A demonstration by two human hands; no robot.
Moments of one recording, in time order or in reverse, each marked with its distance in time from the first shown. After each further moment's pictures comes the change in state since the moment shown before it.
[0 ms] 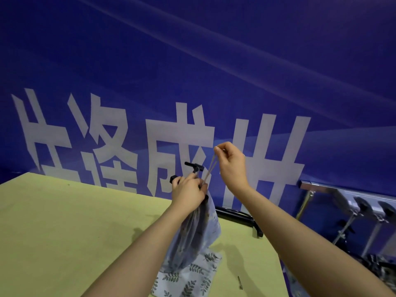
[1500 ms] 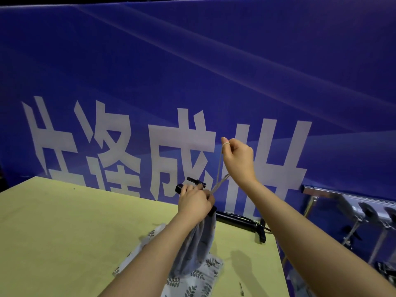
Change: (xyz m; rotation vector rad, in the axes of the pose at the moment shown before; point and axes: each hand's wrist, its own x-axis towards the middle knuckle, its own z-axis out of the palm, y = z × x) left_hand -0.006 0.016 0.009 0.112 -0.108 0.010; right_hand 0.023 -0.009 -0.019 -0.114 0.043 -0.057
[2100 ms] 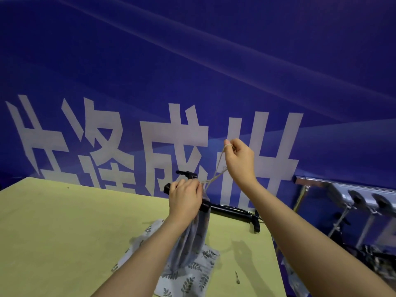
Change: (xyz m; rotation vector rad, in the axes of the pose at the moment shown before) left_hand -0.014 0.001 -0.007 -0.011 0.286 0.020; right_hand -0.009 0.010 -0.016 0.063 0.002 0.170
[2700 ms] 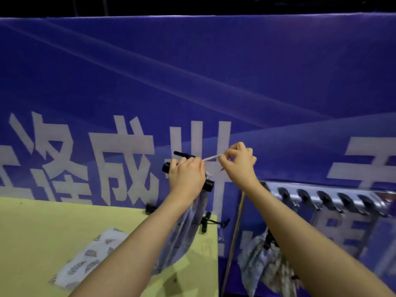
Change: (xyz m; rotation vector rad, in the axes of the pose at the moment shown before) left_hand 0.009 0.227 -0.013 0.031 0.102 0.105; right_hand 0.004 0.040 -0.218 -0.389 -0.046 0.002
